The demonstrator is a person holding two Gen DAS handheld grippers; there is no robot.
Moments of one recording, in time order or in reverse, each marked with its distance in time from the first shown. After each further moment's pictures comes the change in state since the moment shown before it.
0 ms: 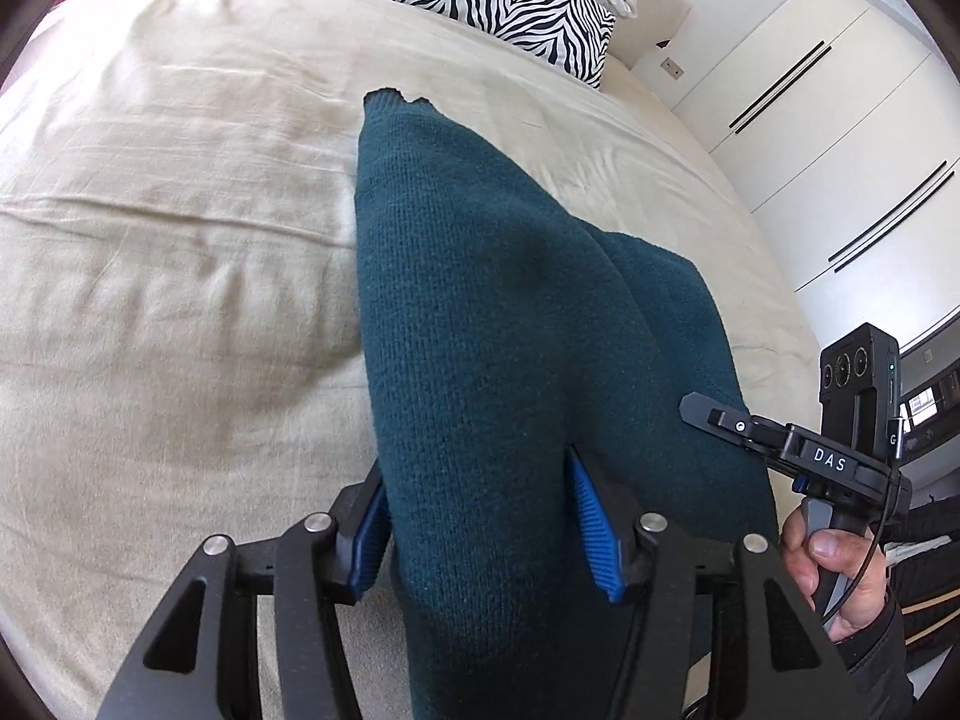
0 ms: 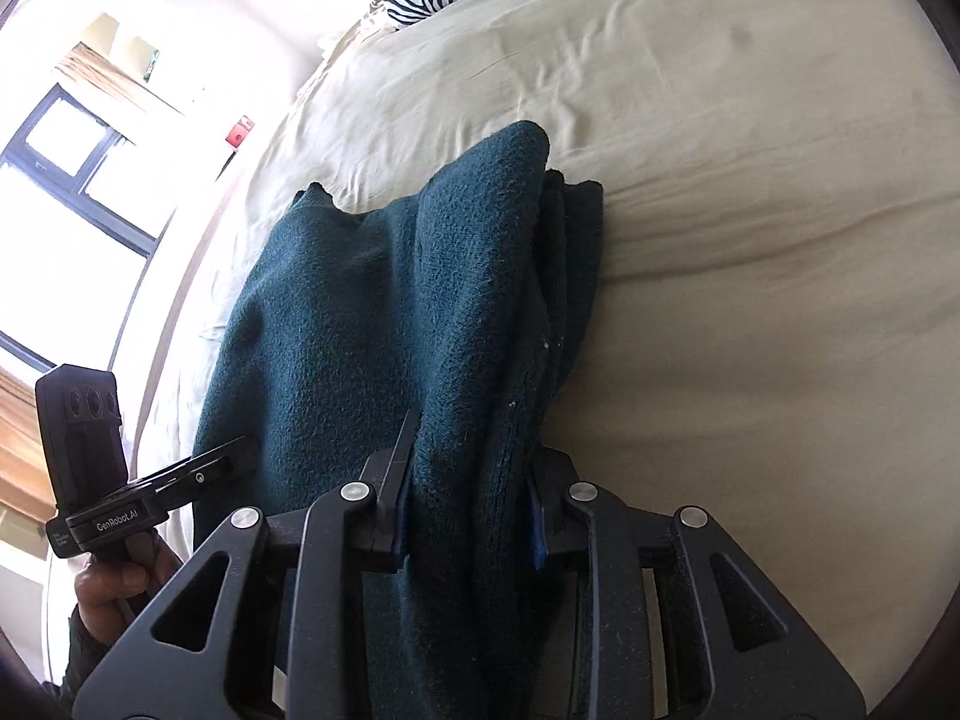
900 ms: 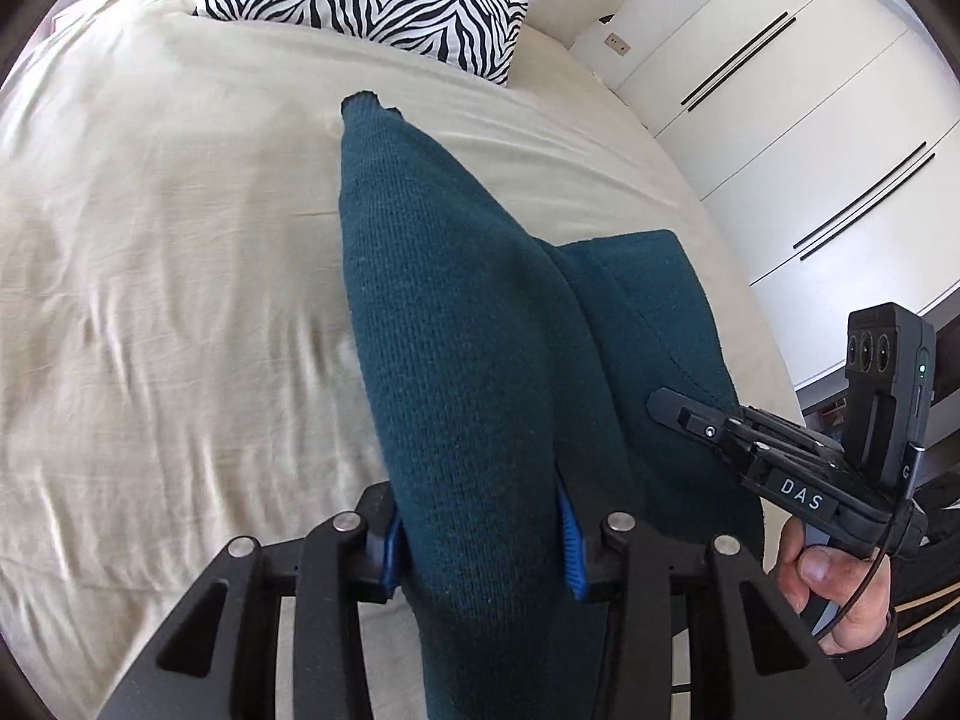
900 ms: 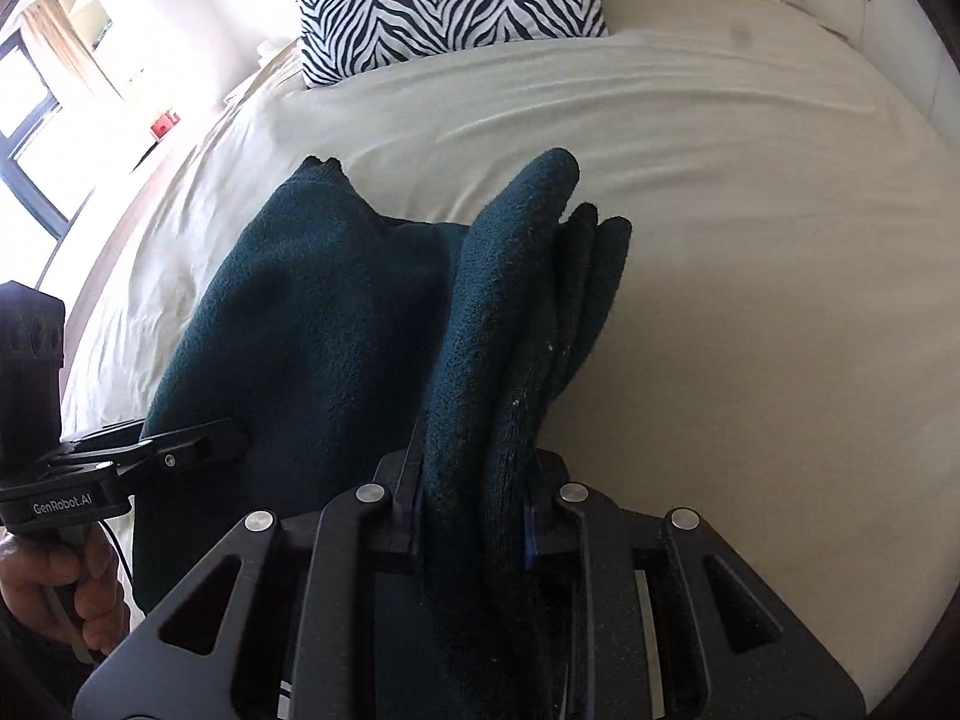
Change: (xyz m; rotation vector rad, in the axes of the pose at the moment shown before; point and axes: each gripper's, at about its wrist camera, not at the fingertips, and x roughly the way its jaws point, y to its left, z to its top) left arm 0.067 -0.139 0.139 0.085 0.046 -0.087; right arm -0.074 -0.035 0.143 -0.211 -0.062 -0.323
